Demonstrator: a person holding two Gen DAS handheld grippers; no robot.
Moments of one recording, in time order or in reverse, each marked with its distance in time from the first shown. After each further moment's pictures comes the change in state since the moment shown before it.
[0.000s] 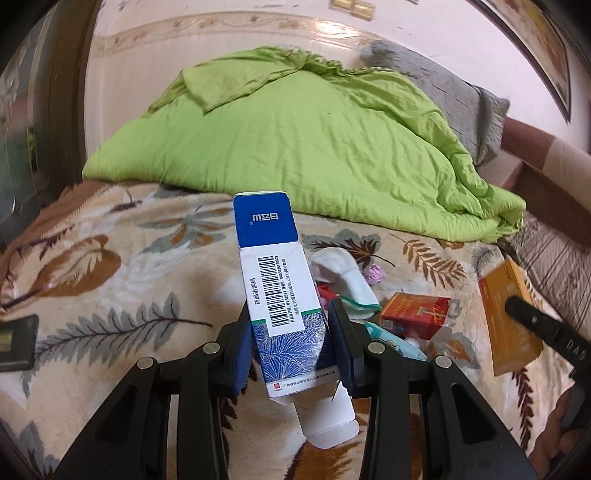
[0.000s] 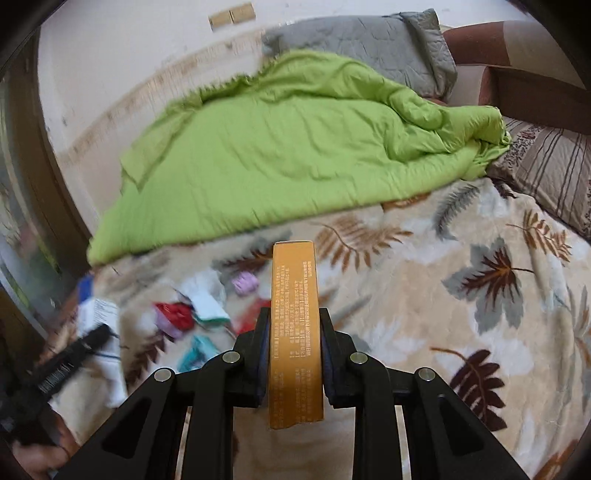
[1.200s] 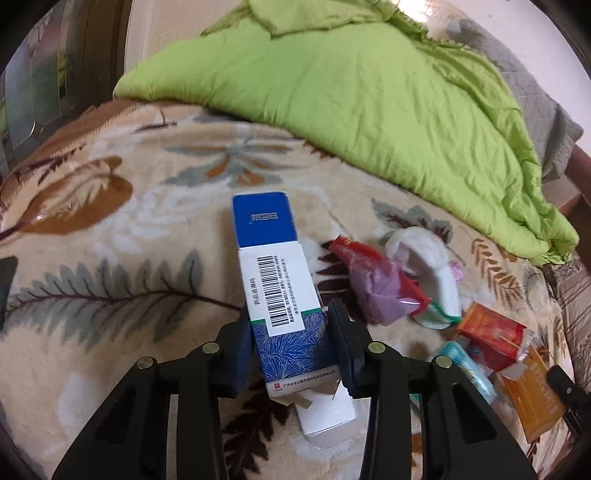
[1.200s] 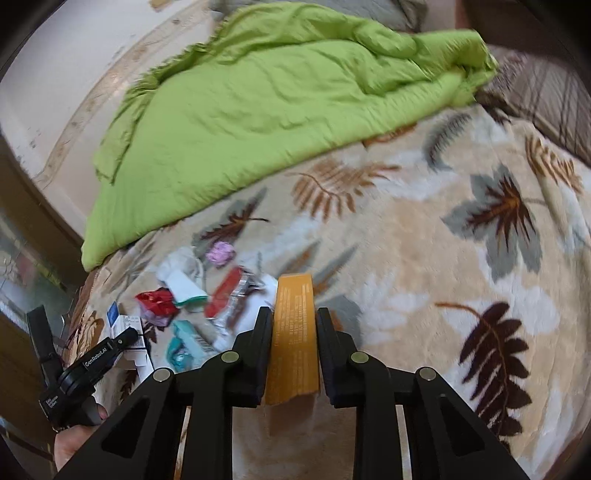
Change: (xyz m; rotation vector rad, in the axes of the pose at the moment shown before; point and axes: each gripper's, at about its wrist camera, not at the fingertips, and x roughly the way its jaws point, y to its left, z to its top) left arm 0.073 0.052 -0.002 -0.233 0.186 0.100; right arm 0.034 -0.029 -0.004 0.155 0.185 0.007
